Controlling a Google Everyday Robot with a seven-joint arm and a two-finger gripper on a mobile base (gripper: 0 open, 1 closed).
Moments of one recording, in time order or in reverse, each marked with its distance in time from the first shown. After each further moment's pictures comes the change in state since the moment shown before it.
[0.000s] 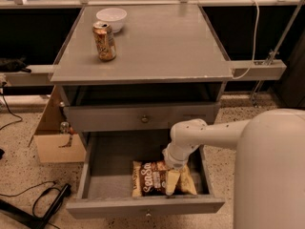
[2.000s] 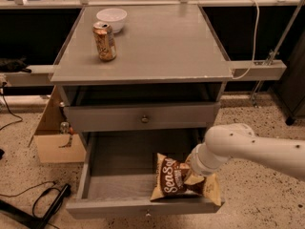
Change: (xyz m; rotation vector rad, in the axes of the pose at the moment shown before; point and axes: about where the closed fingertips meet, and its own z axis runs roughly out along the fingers) arm 0.027 0.055 -0.105 0.149 -0.050 0.057
